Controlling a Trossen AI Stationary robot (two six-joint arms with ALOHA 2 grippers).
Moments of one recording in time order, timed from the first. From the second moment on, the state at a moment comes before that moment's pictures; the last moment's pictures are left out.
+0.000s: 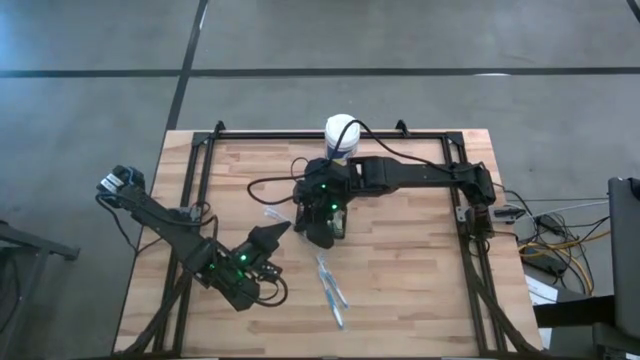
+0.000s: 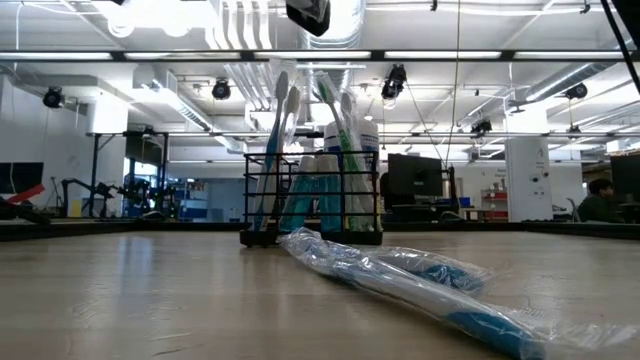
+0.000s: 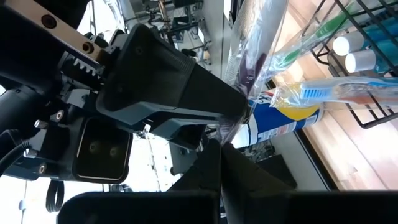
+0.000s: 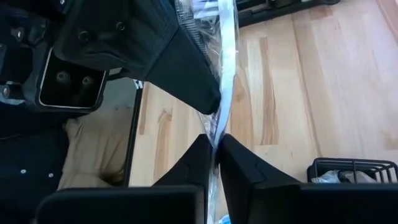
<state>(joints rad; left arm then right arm) -0.64 1.42 1.21 -0.54 -1.32 0.97 0.03 1.96 2.02 -0.78 -0.35 0.32</state>
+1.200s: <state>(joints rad) -0.90 0.83 0.90 -0.48 -0.97 0.00 0.17 1.27 1.13 -0.06 0.08 0.08</state>
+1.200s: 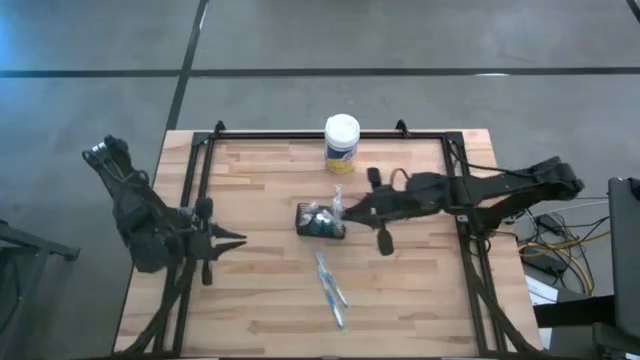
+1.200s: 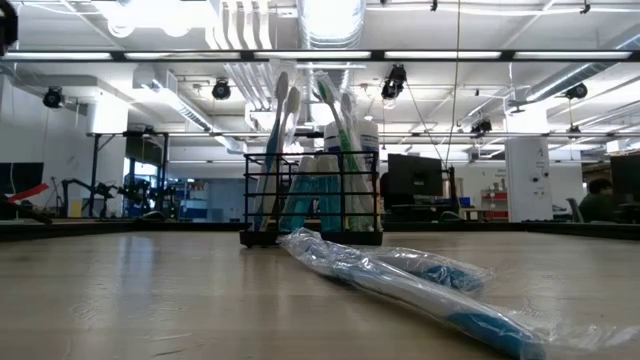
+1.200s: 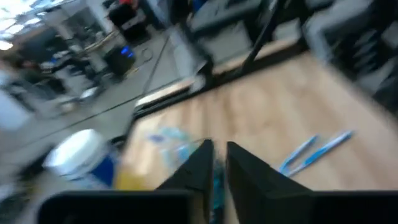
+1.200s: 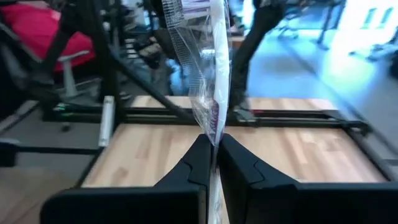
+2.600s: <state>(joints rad) -0.26 0.20 0.17 0.05 -0.32 0.03 0.10 0.86 0.36 0.60 0.19 -0.02</state>
